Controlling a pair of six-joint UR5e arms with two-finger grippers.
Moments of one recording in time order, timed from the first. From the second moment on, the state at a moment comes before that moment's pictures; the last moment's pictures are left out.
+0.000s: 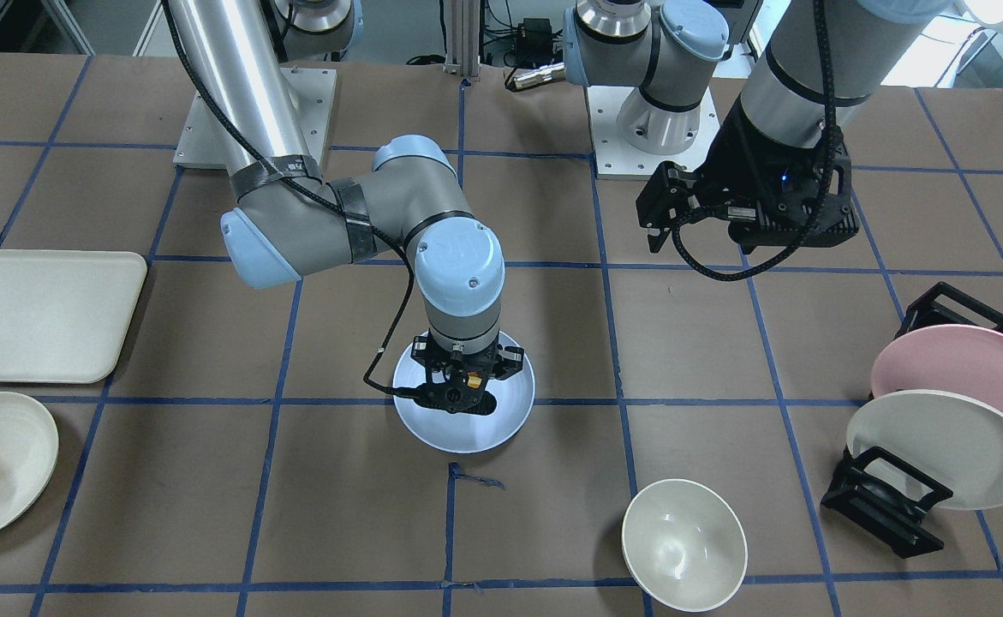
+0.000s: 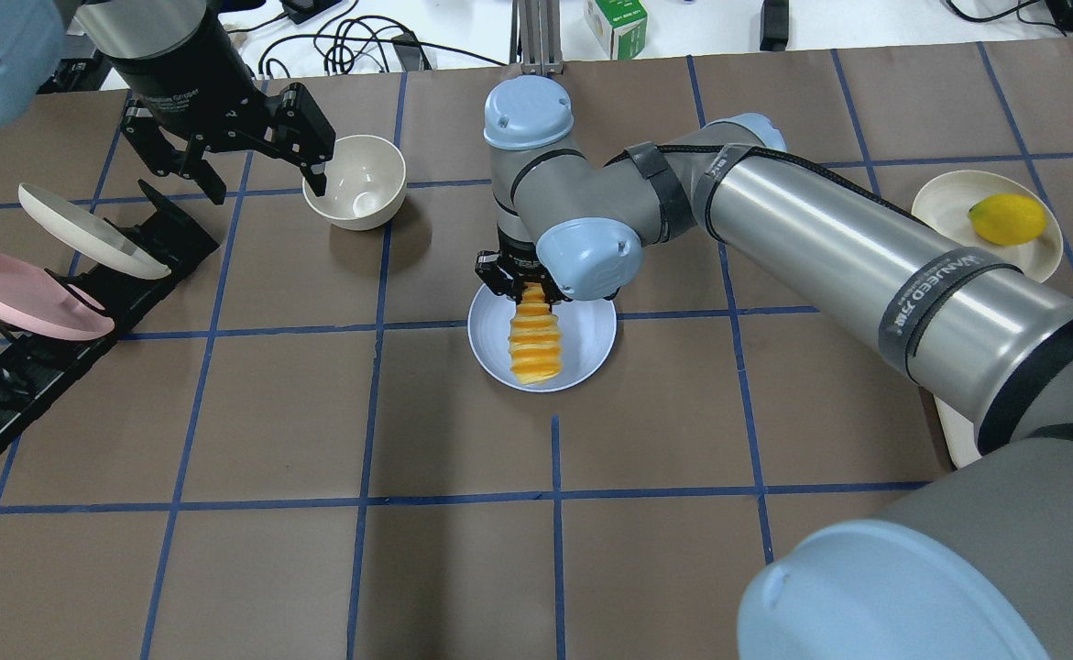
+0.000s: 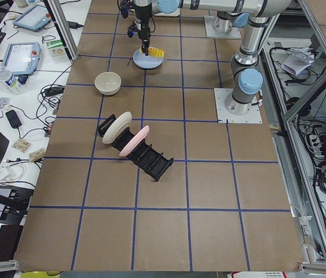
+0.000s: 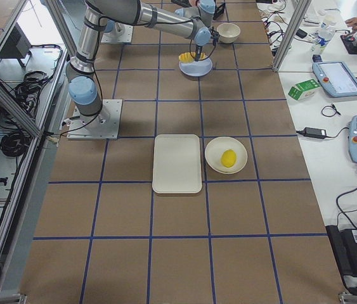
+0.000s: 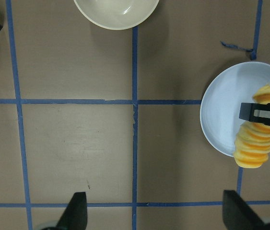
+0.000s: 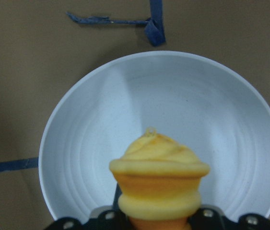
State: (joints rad) left arm -1.57 -1.67 -1.42 -1.66 1.54 -0.01; right arm 1.97 -1.02 1.52 -2.03 -1.50 0.54
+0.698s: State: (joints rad) left arm -1.56 -1.67 -1.43 -1.66 1.55 0.00; right arm 1.96 -1.04 1.54 -2.10 -1.50 0.52
